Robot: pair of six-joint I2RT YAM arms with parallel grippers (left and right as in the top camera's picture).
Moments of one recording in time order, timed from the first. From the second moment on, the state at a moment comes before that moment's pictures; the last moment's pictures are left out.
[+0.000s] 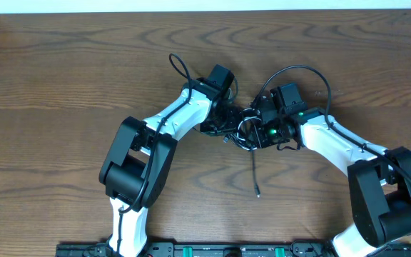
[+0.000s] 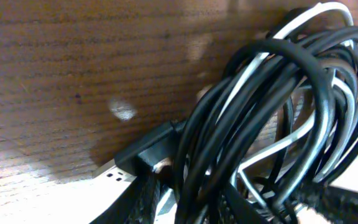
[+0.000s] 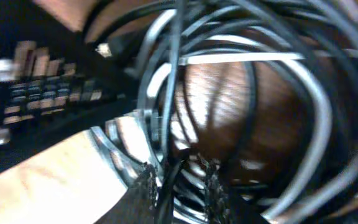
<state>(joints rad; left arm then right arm) -0.51 2.07 1.40 -0.72 0.36 -0.51 0.36 1.77 0.96 -0.42 -0.42 0.11</state>
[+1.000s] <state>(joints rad) -0.52 2.07 1.40 -0.72 0.35 -0.51 0.38 1.77 1.00 -0.49 -0.32 0.06</state>
